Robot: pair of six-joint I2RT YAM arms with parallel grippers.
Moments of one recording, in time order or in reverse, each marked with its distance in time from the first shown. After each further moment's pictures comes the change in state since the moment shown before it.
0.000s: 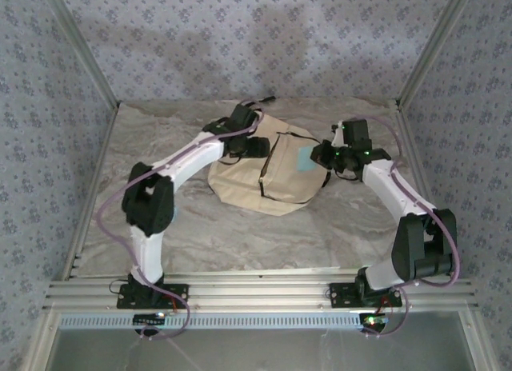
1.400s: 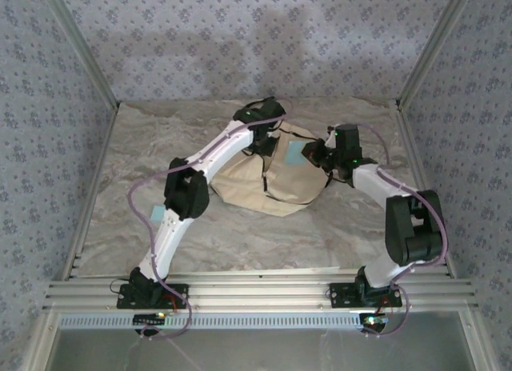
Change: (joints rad) left arm -0.055 0.357 0.592 -0.449 -0.164 0.208; right arm 0.054 0.142 -0.118 0.474 -0.055 0.292
